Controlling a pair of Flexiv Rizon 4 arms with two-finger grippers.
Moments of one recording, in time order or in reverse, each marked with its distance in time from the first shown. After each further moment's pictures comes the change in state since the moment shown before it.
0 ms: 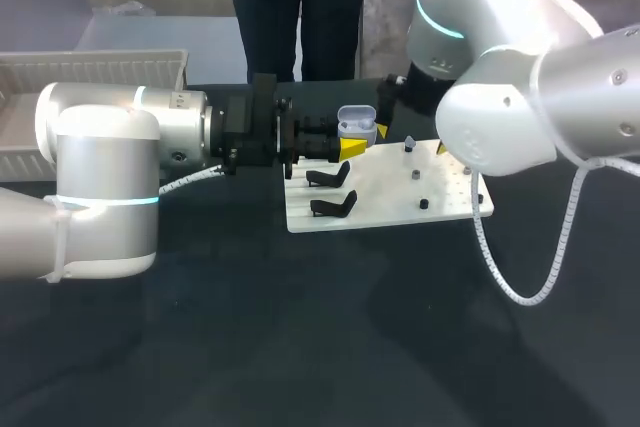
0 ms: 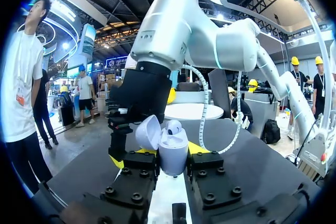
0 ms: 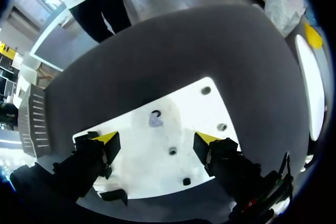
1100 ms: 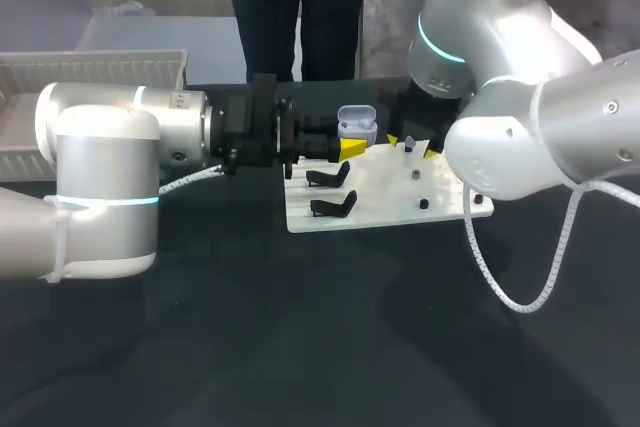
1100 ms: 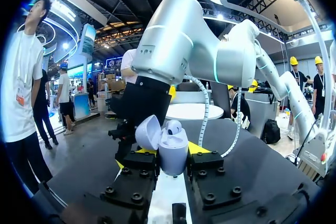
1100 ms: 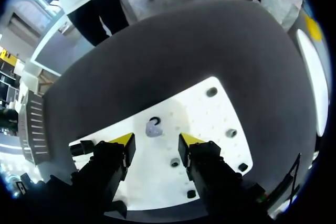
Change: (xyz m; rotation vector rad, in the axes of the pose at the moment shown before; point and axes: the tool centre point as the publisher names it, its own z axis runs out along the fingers) left arm 0.000 0.000 0.000 0.000 0.000 0.000; right arm -0.002 -0.001 0.021 -0.026 -0.037 0.031
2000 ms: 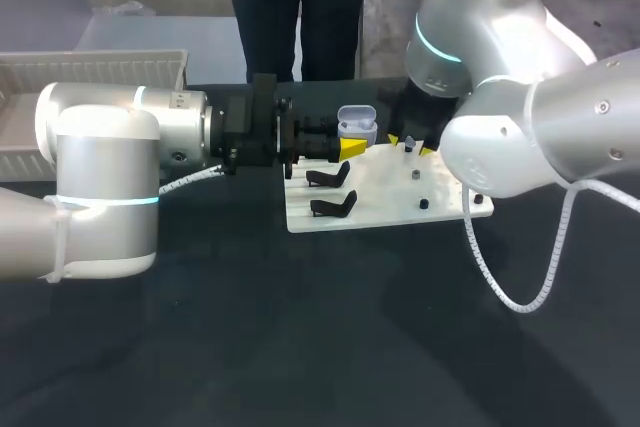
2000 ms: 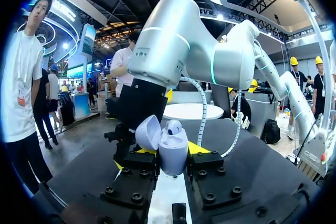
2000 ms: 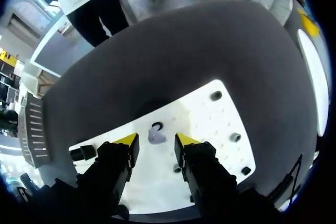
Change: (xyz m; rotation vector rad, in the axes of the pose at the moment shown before) left arm 0.000 0.000 0.000 0.000 0.000 0.000; right arm -0.005 0.002 0.006 0.001 -0.001 0.007
